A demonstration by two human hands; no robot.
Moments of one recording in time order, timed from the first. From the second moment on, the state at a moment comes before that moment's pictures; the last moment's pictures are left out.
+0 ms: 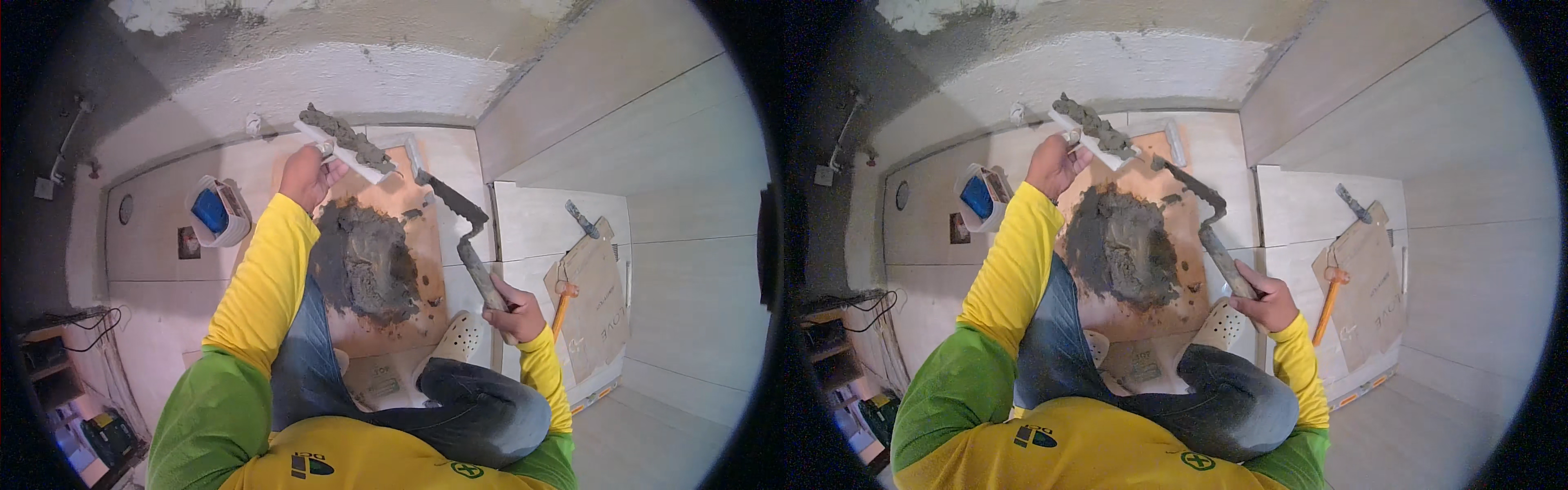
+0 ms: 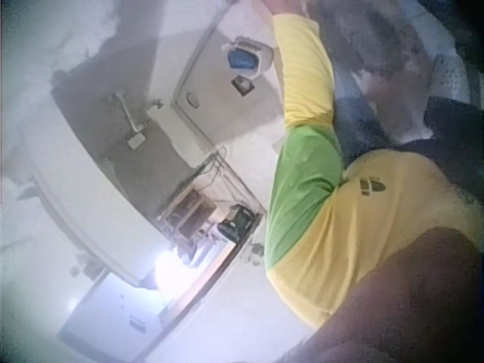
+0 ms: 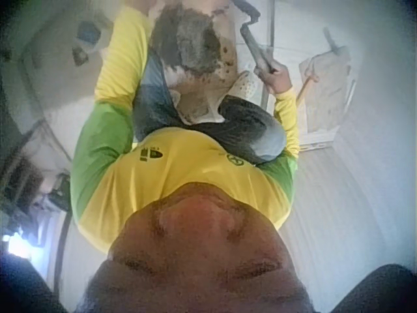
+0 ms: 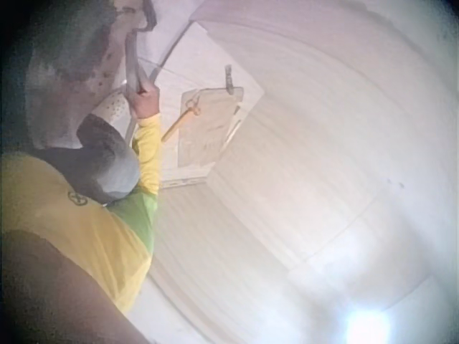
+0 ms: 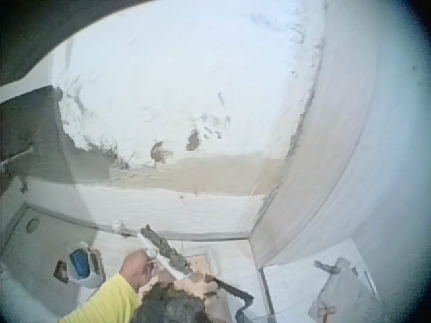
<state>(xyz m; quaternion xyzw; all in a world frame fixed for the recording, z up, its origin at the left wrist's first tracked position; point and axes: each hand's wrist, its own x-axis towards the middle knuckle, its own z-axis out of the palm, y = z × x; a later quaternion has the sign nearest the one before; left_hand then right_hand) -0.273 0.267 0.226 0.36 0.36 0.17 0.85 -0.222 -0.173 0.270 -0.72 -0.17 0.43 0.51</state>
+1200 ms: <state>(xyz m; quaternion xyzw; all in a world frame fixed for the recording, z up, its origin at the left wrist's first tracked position) -0.245 0.246 0.217 0.29 0.28 0.18 0.90 -0.224 -0.152 0.240 -0.76 -0.18 0.39 0.49</state>
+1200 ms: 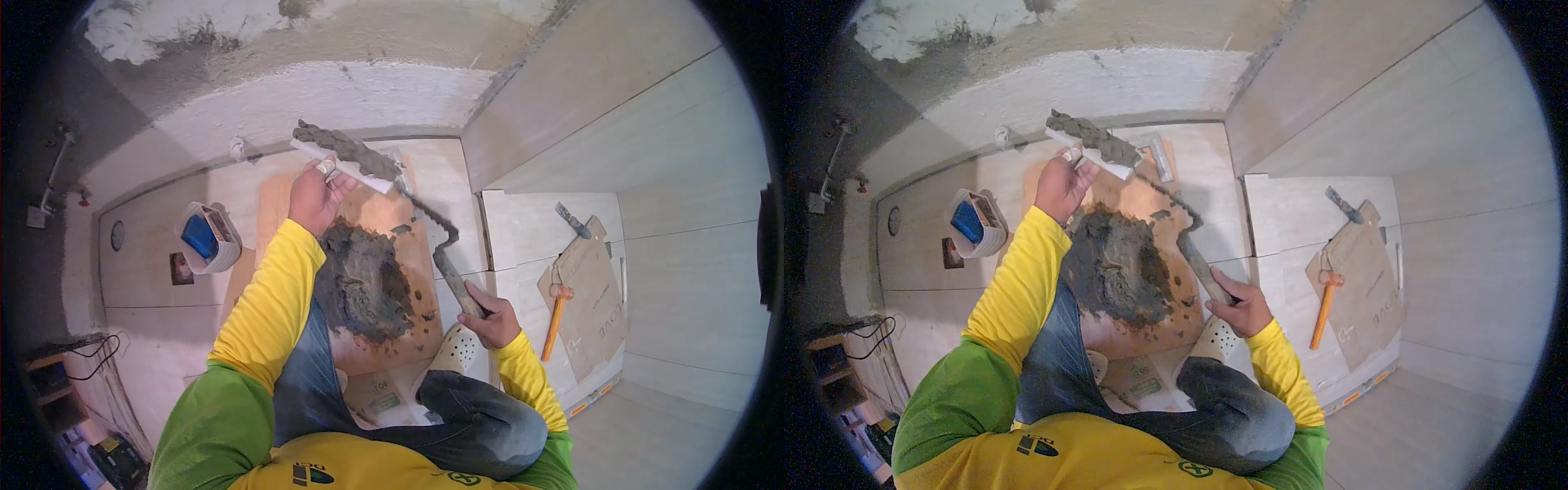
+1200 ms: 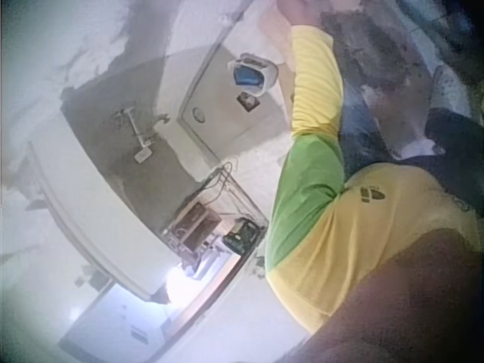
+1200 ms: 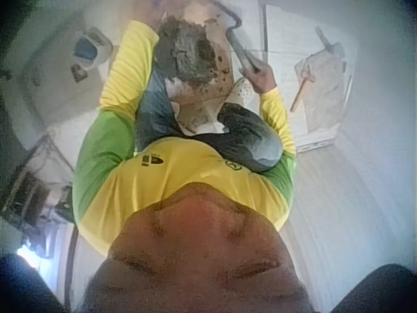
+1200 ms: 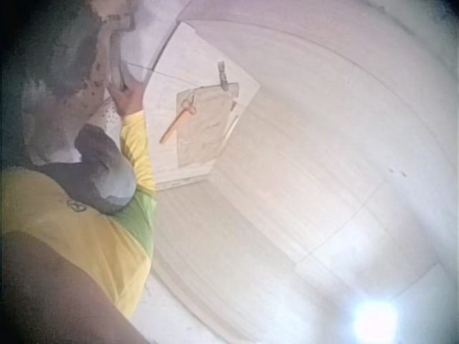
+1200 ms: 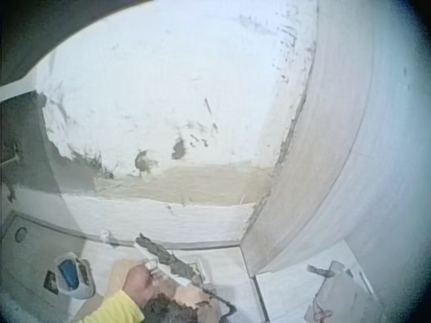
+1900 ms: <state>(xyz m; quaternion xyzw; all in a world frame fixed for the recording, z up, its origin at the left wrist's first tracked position) -0.239 0.204 0.223 0.39 0.26 0.09 0.88 -0.232 -0.128 0.155 -0.87 -0.27 0.27 0.29</state>
